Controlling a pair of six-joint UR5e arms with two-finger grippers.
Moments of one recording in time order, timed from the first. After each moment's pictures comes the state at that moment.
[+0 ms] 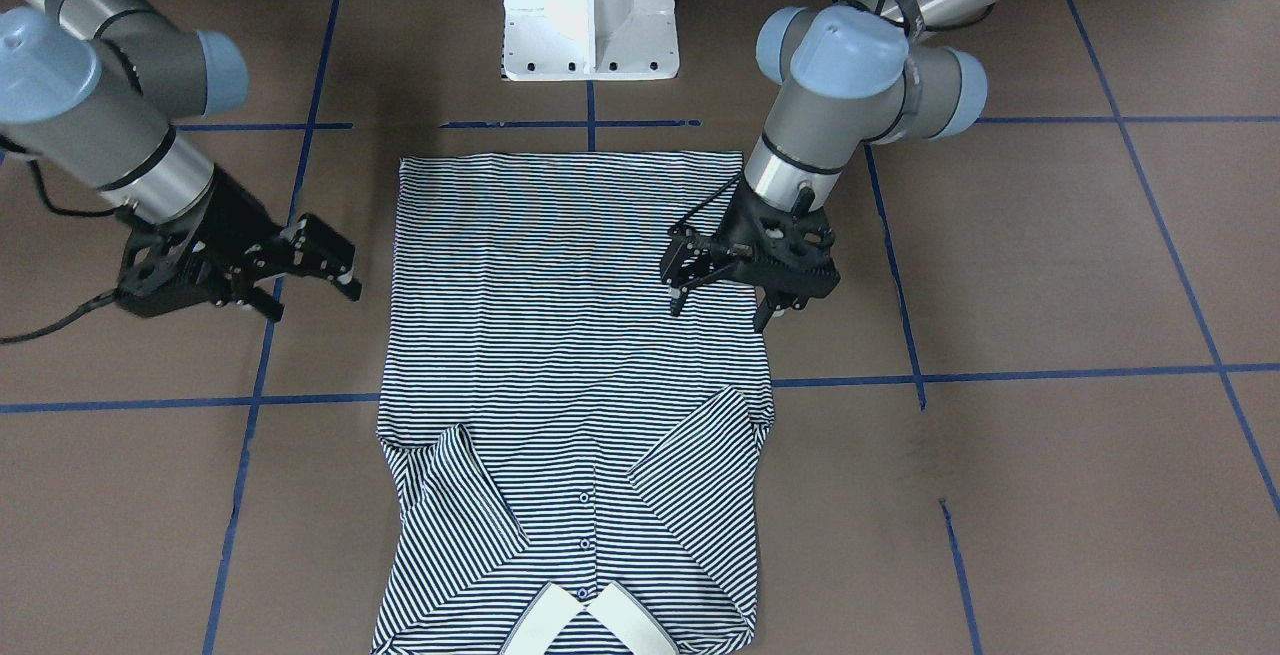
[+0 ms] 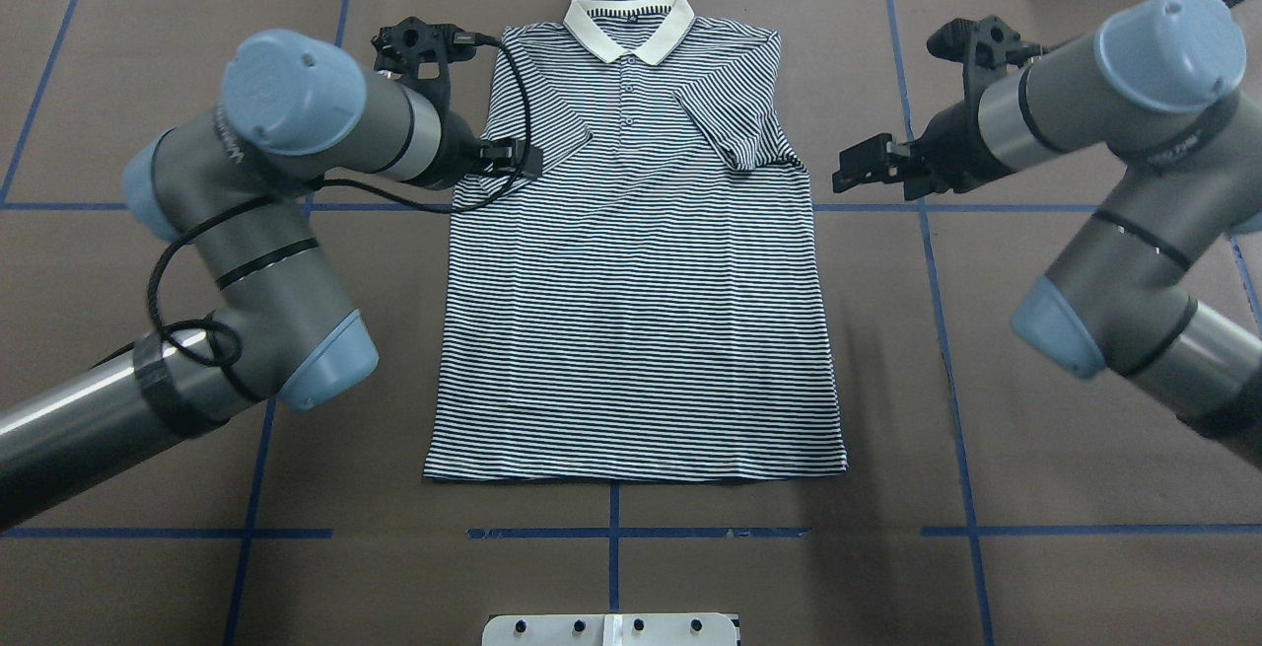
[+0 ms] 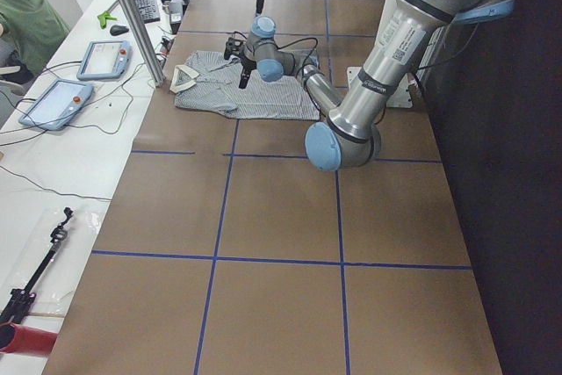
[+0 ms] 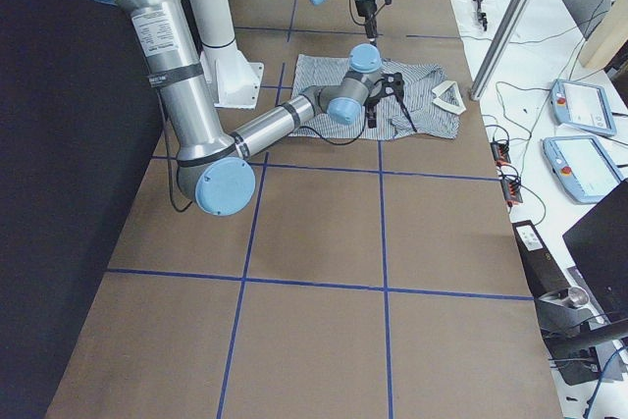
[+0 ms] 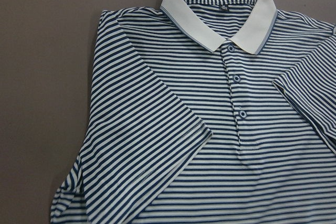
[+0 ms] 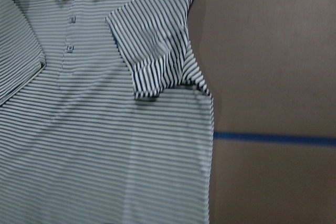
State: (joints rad) left arm -0.67 -2.13 -1.70 -2.00 -1.83 -1.10; right arm 0.81 -1.31 1.82 -1.03 2.09 1.16
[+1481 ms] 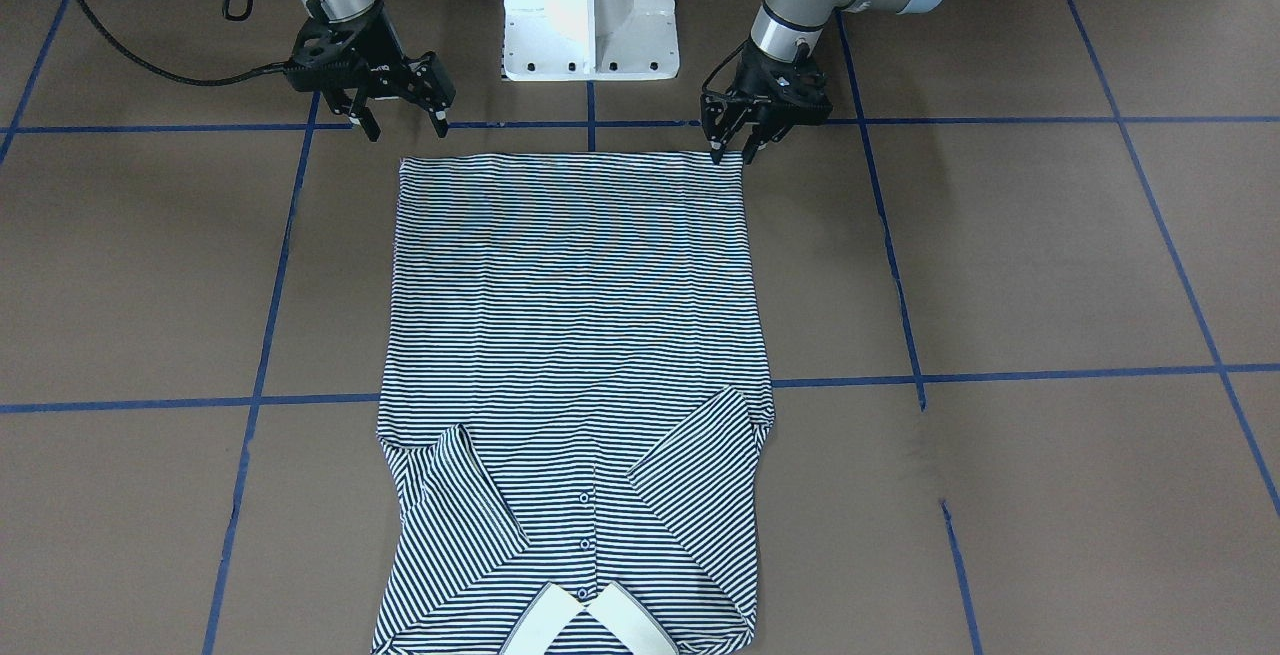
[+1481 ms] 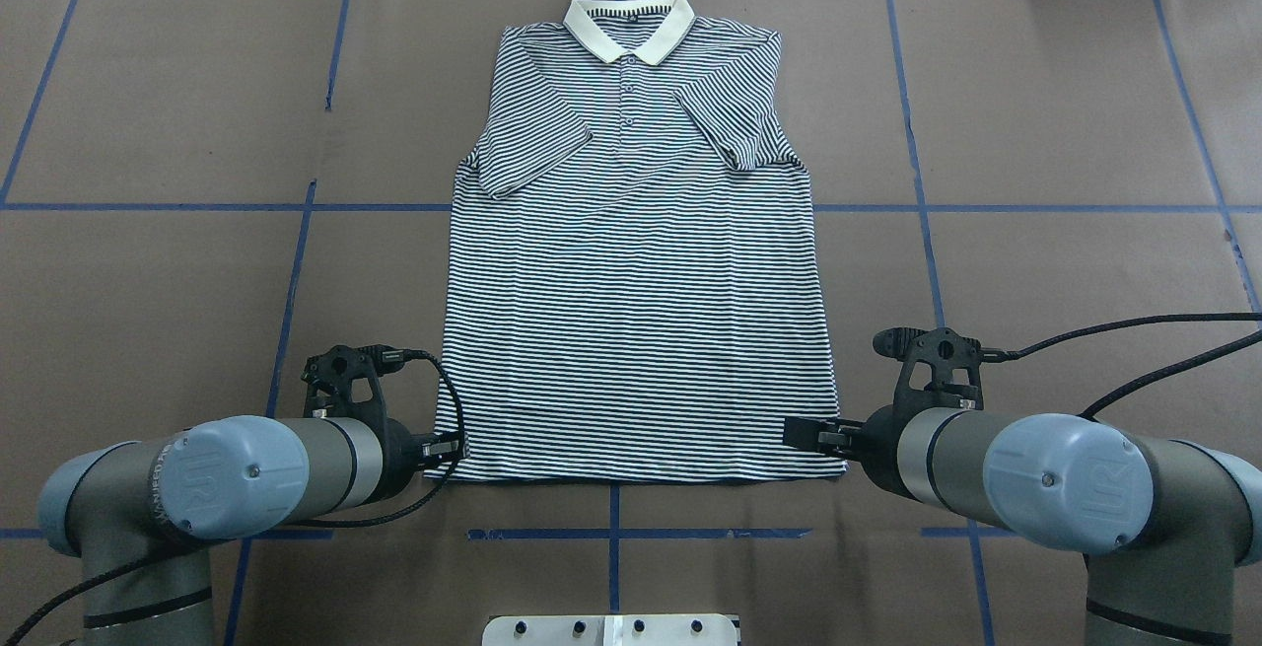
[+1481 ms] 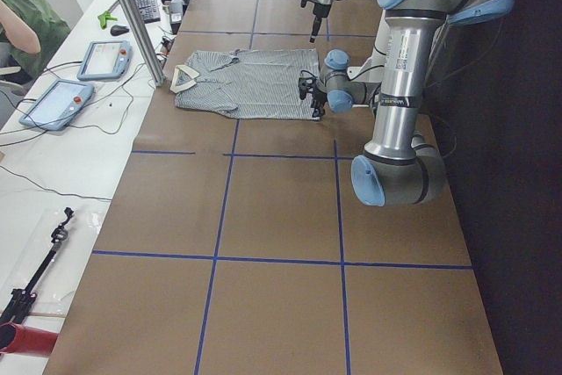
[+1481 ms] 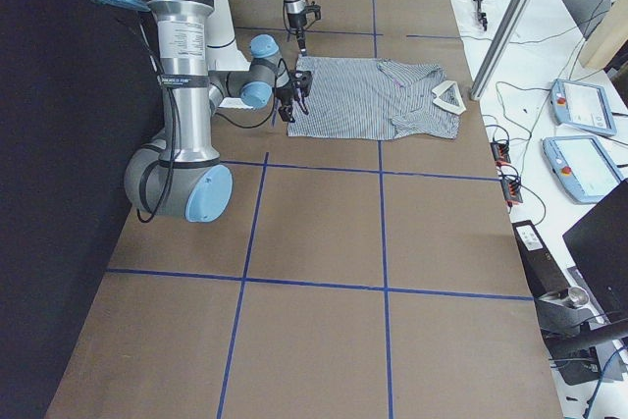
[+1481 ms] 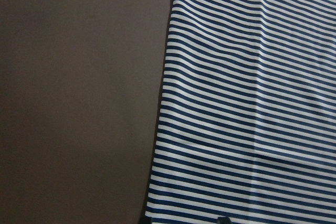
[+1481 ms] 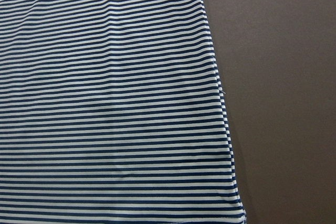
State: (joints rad) left arm -0.26 -1.78 -1.95 -1.98 -1.59 -1.55; right arm 0.27 -1.52 2.15 -1.24 1.54 1.53
